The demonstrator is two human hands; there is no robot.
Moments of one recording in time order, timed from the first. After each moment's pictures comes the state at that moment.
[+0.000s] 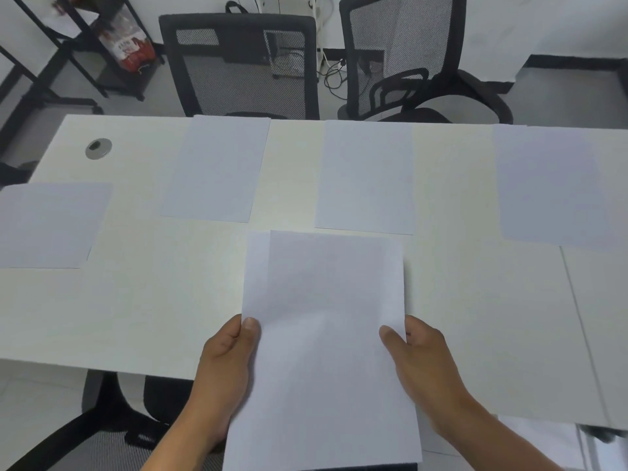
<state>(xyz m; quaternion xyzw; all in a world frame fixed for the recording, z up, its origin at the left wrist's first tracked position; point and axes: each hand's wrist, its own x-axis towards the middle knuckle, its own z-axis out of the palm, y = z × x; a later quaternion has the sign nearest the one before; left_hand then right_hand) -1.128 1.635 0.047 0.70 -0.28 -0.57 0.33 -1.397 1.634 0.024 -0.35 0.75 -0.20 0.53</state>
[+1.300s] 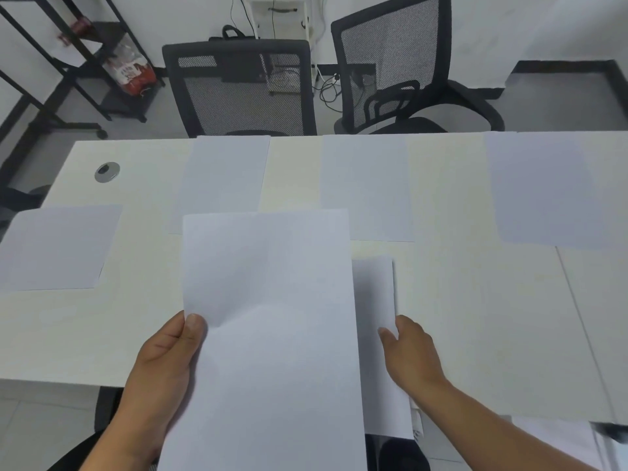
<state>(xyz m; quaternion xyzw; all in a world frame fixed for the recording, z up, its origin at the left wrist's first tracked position) -1.069 1.622 0.092 0.68 -0.29 -0.53 0.40 -1.386 1.619 -0.023 -0.41 0.79 -0.11 0.43</state>
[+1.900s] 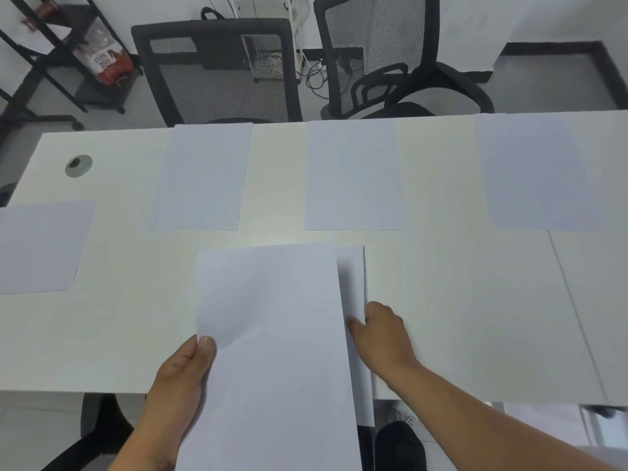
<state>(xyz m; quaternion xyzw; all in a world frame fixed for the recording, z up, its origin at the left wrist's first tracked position) -1.065 1.638 0.021 0.73 -0.25 -0.55 0.33 -1.361 1.601 -0.029 -0.43 0.77 -0.09 0.45</state>
